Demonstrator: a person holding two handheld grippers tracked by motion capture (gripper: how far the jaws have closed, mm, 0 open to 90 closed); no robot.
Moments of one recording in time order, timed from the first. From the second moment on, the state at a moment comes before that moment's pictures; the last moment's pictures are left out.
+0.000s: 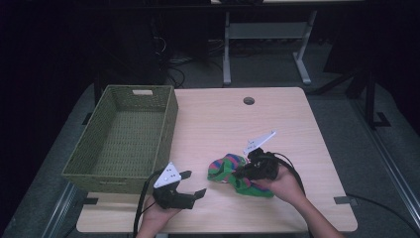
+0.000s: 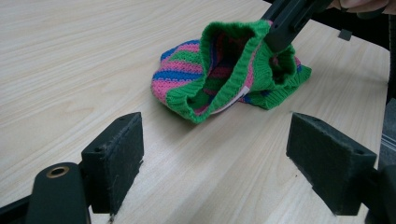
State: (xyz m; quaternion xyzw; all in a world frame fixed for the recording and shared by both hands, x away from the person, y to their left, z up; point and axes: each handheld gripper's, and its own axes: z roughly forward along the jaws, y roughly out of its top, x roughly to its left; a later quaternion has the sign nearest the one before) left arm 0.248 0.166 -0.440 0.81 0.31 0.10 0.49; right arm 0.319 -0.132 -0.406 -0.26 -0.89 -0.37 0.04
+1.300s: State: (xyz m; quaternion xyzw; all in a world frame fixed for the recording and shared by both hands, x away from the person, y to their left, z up) left arm 0.252 0.158 -0.441 0.81 0.30 0.10 0.49; right arm 0.318 -0.166 -0.378 -0.28 -0.87 -0.41 0.03
